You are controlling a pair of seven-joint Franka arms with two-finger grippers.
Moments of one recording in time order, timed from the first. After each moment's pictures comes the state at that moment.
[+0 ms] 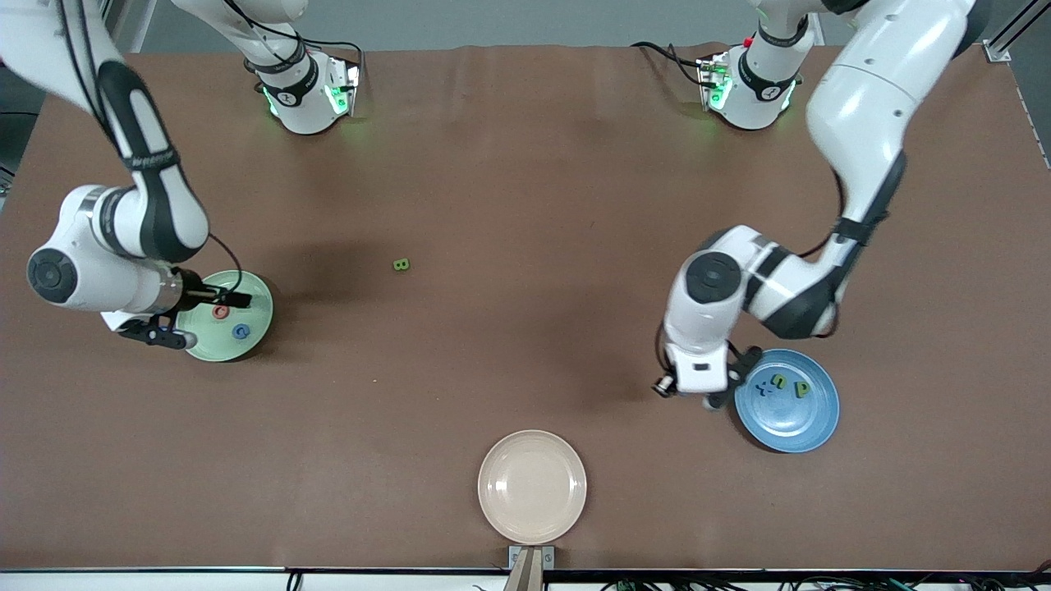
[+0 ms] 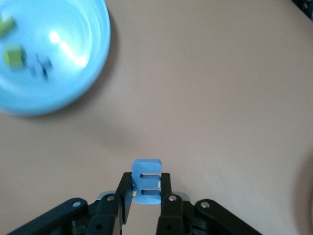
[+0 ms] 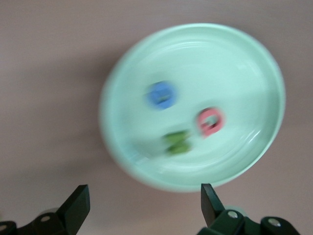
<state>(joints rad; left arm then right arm) 0.06 0.72 -0.54 -1.57 0.67 2.27 -1.50 -0.07 0.26 0.02 -2.06 0.01 2.06 0.11</state>
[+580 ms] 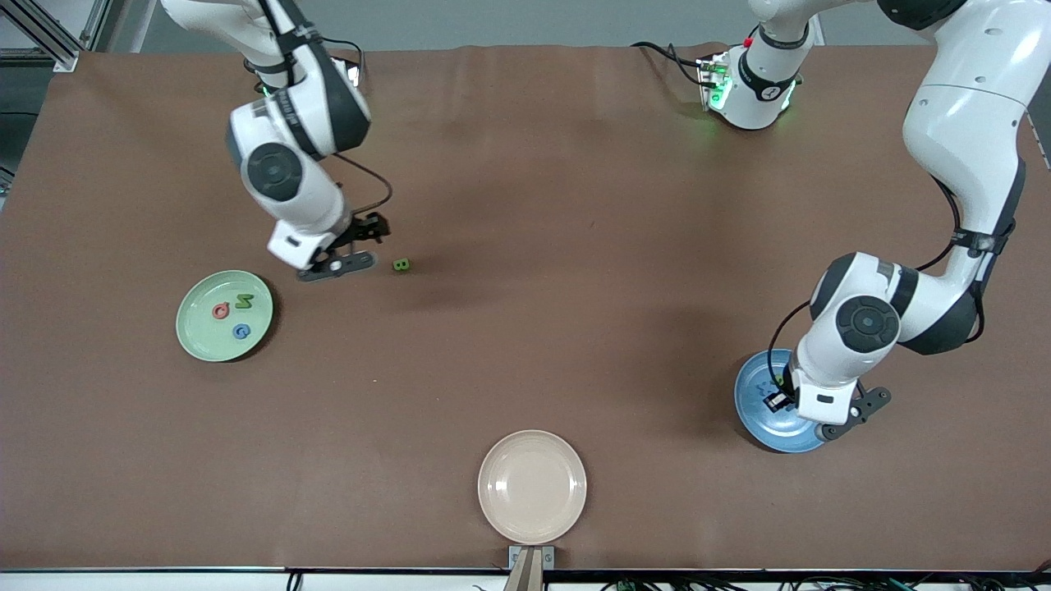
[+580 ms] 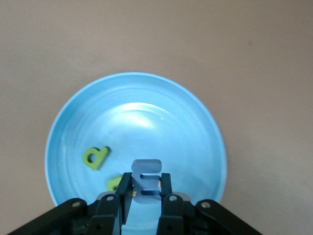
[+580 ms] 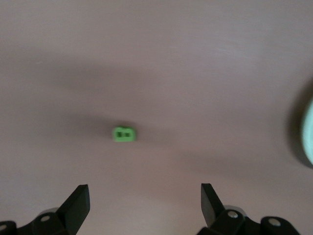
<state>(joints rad) 0.33 0.74 -0.56 -1.61 0.67 2.26 -1.06 0.45 0.09 0.03 -2.23 0.02 2.15 0.19</state>
